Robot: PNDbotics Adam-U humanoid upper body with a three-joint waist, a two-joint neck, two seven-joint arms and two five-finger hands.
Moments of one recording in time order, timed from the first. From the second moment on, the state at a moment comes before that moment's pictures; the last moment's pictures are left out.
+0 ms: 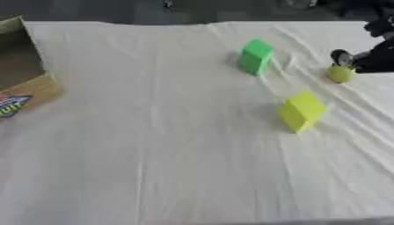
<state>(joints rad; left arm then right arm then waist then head) -0.33 0.37 0.05 -1.77 0.18 0.09 0.50 -0.29 -1.14 0.12 -1.98 -0.26 0.82 -0.07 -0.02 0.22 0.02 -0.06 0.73</state>
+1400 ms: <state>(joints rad) -0.32 0.39 0.05 -1.77 0.19 0.10 0.49 -0.35 -1.26 0.24 -1.99 0.18 0.65 0.56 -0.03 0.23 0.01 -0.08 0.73</state>
